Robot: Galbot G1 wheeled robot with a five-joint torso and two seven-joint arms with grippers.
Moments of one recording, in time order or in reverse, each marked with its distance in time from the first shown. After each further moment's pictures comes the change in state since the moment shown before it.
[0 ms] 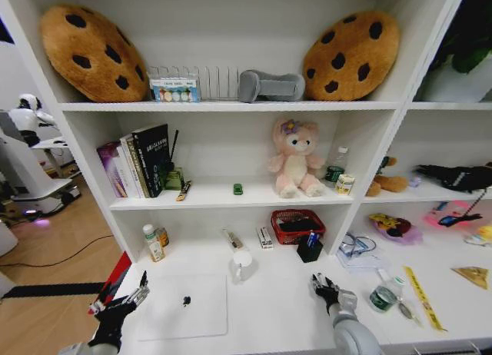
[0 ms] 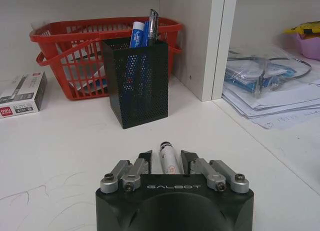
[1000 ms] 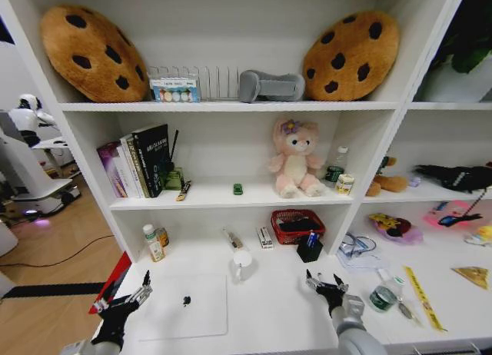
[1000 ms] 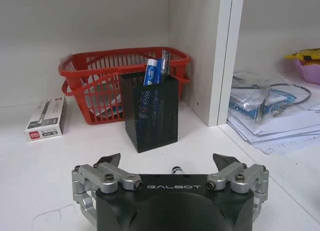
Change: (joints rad) left arm -0.006 0.013 0.009 0.012 0.000 0.006 0.014; right arm -0.060 0.007 0.031 0.113 -0.025 0.013 -0.008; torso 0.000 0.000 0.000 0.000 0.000
